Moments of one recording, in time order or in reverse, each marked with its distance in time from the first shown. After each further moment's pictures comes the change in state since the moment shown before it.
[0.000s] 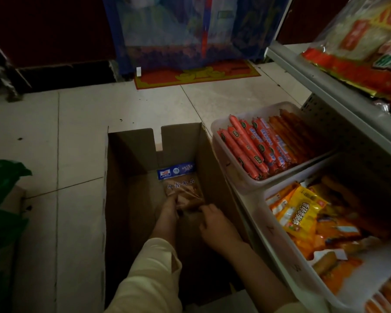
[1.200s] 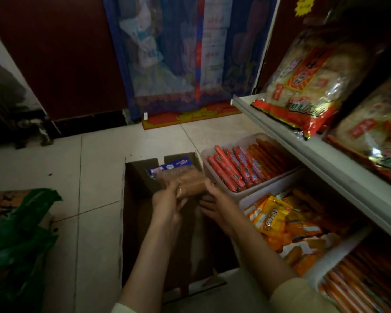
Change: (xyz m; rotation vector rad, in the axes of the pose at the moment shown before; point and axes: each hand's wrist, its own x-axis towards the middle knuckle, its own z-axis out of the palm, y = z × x) left_hand -0.222 0.026 -0.002 -0.194 -0.210 0.489; right_hand -0.056 -0.037 -0.092 1.334 0.055 0.082
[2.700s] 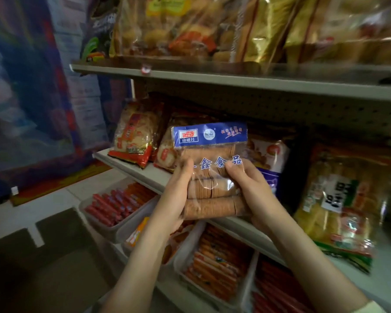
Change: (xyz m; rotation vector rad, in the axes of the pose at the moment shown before) left_hand -0.315 -0.062 0.166 0.364 -1.168 0.218; right_hand -0.362 -0.113 -0.176 -0.141 0.569 -0.735
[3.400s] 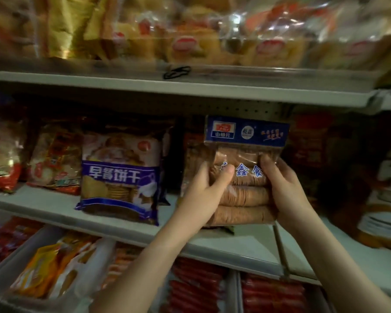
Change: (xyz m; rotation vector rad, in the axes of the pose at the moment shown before) left_hand -0.031 -0.046 0.229 0.305 -0.455 0.068; right_hand -0.108 -0.044 -0.217 -0.066 0.502 -0.078
